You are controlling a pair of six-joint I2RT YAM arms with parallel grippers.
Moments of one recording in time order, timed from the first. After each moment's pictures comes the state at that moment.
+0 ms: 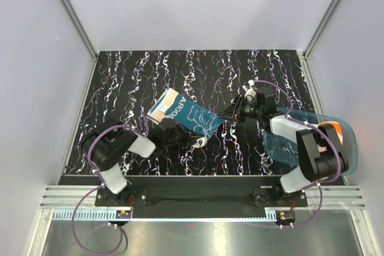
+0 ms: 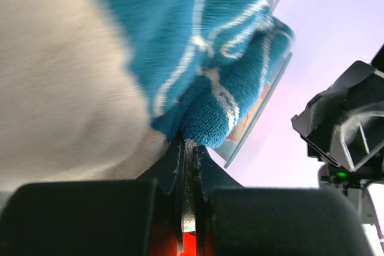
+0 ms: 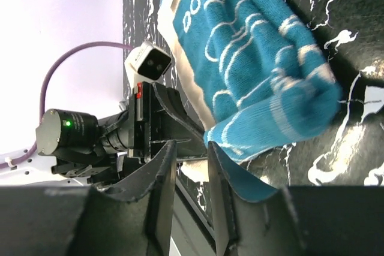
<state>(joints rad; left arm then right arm) -0.70 1.72 0.46 0.75 0.26 -1.64 0.24 1.50 0.69 0.26 -0.76 0.80</state>
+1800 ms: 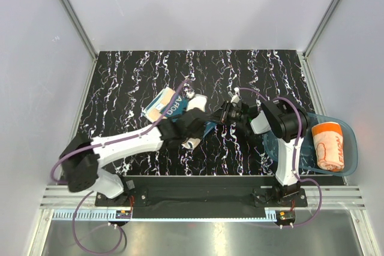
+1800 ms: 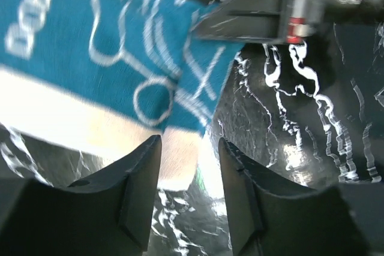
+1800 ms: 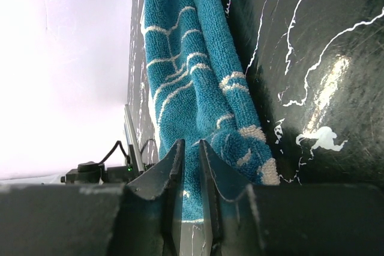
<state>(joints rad) -1.02 1.43 0.99 -0.36 -0.43 -0.58 0.32 2.08 0.71 1.03 -0.80 0.99</state>
